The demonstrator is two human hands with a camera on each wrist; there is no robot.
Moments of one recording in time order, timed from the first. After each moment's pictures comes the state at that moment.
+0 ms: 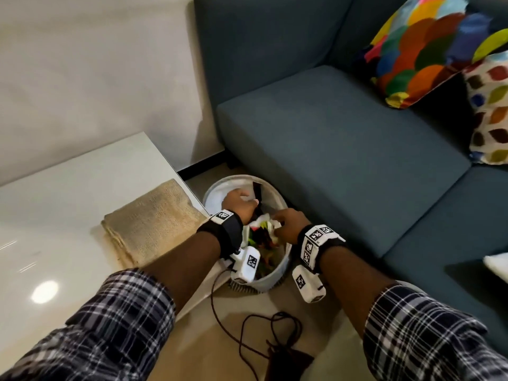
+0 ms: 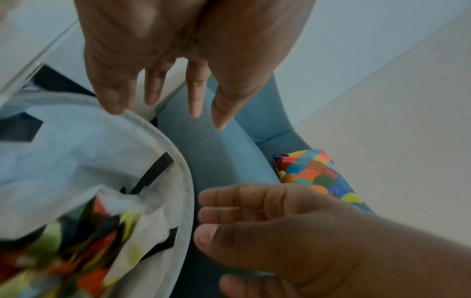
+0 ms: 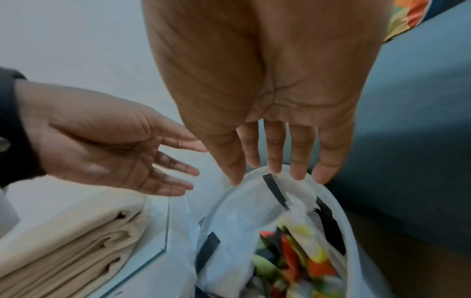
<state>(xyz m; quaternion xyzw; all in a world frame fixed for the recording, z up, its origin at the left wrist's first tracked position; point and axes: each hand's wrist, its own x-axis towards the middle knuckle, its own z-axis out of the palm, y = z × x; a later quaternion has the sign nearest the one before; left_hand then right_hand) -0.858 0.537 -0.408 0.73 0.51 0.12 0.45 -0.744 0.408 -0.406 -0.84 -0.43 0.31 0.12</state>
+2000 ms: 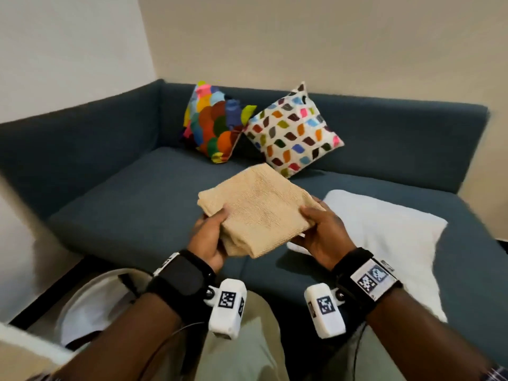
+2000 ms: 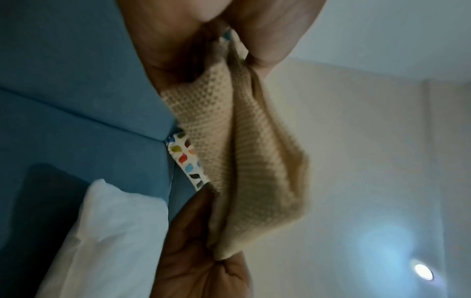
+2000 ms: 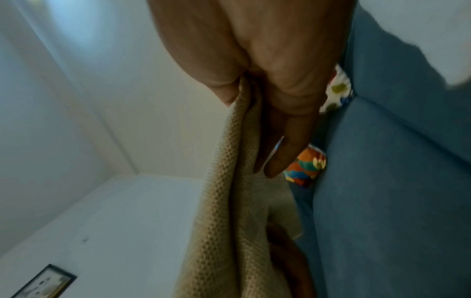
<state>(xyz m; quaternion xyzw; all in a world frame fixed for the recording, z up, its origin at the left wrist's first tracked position) -0.723 0.271 -0.223 0.43 0.19 0.10 0.88 -0.657 0.060 -0.208 -0.53 -0.02 0.21 0.82</state>
